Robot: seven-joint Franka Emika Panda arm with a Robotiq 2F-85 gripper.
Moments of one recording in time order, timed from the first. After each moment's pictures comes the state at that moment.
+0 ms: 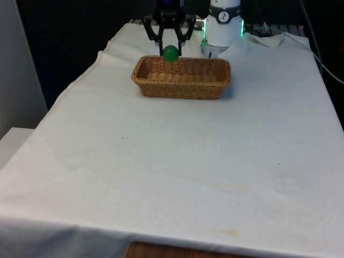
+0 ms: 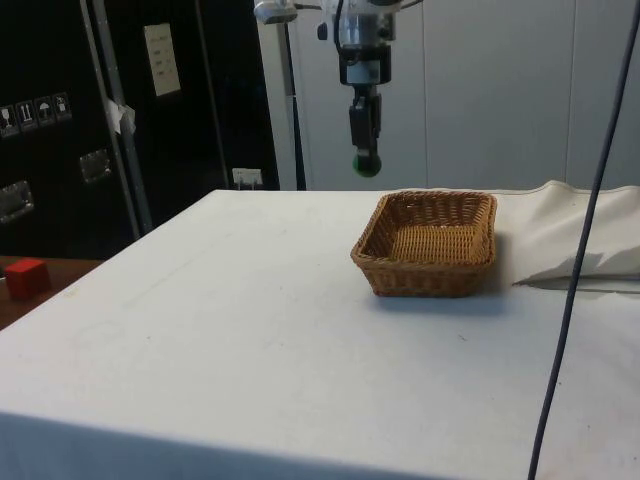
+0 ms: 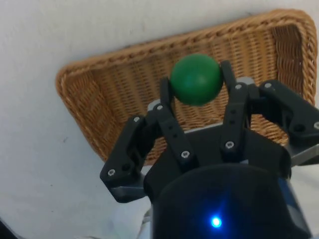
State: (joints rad) arm 0.43 -0.04 -0.71 -2.47 -0.01 2.47 -0.38
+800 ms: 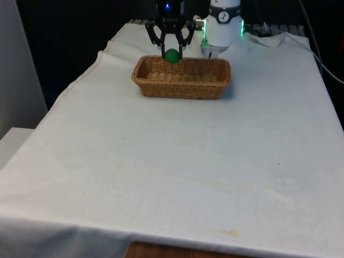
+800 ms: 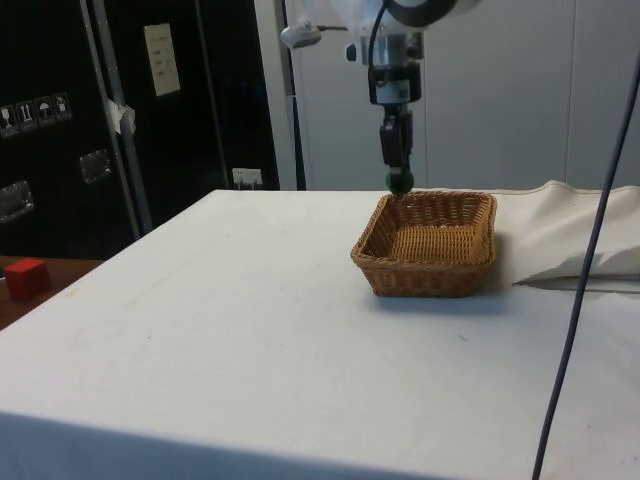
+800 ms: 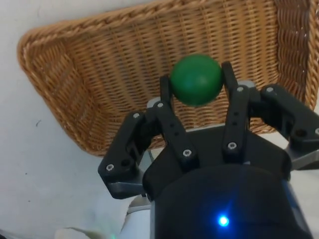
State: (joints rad) arm 0.42 -0.07 -0.74 -2.57 -0.08 2.51 -0.31
